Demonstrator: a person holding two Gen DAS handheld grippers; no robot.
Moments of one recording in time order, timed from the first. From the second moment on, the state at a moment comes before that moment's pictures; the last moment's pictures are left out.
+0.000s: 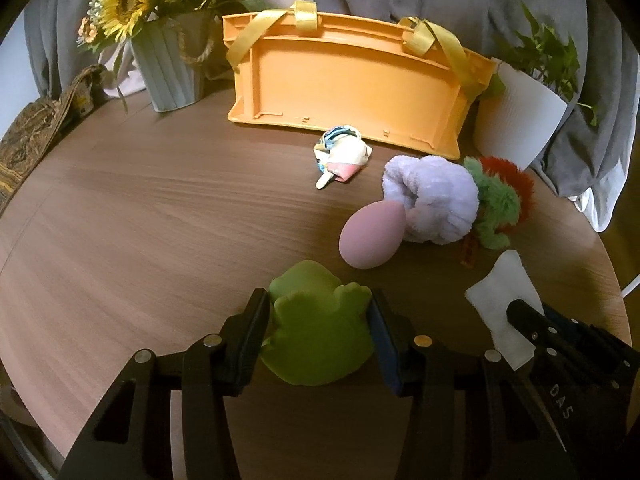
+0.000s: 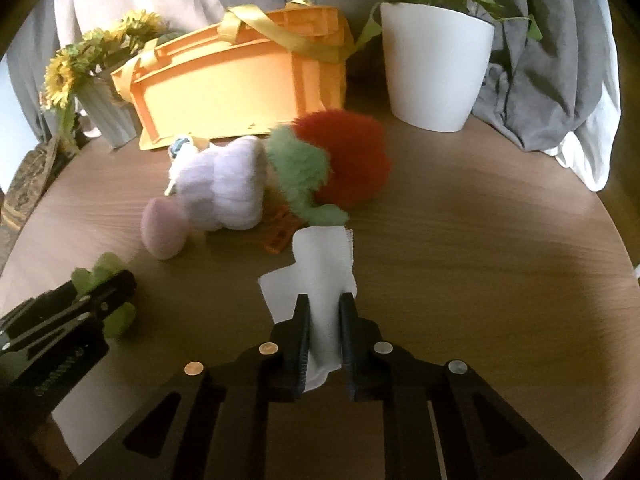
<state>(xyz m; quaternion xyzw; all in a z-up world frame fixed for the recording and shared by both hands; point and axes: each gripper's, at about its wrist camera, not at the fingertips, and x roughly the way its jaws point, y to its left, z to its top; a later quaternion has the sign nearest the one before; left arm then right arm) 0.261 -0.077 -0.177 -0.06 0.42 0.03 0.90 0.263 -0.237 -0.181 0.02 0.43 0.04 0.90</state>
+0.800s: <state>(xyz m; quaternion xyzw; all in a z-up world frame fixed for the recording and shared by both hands) 0.251 -0.039 -0.113 -0.05 0.37 0.00 0.93 0.252 -0.200 -0.114 0.03 0.39 0.06 0.92</state>
